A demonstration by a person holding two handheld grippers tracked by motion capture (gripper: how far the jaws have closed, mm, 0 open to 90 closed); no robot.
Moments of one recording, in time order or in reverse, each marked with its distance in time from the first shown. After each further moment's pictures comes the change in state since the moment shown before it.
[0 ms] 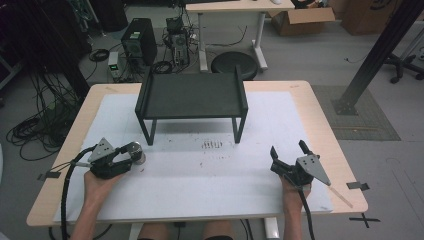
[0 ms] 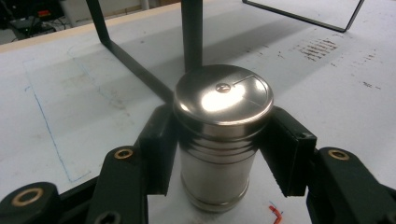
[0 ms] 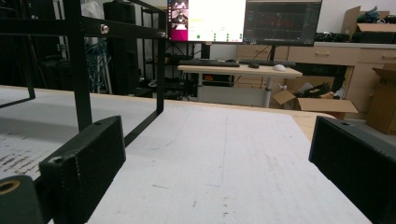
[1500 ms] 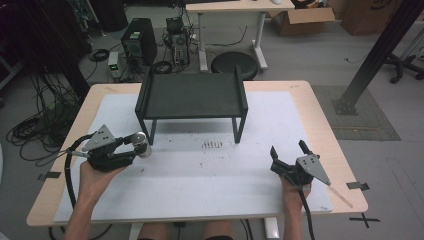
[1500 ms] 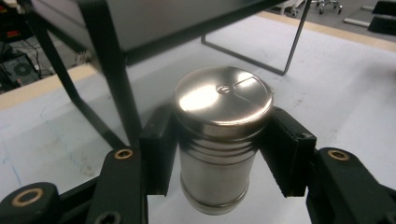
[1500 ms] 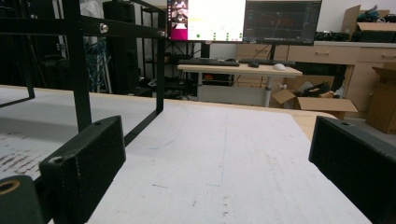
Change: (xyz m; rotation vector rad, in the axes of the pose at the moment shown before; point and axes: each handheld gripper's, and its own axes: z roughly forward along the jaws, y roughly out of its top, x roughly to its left) left arm -0.034 0.076 -0.027 -0.027 -0.097 0.048; right arm 0.000 0.000 0.000 0.003 -0.001 0.002
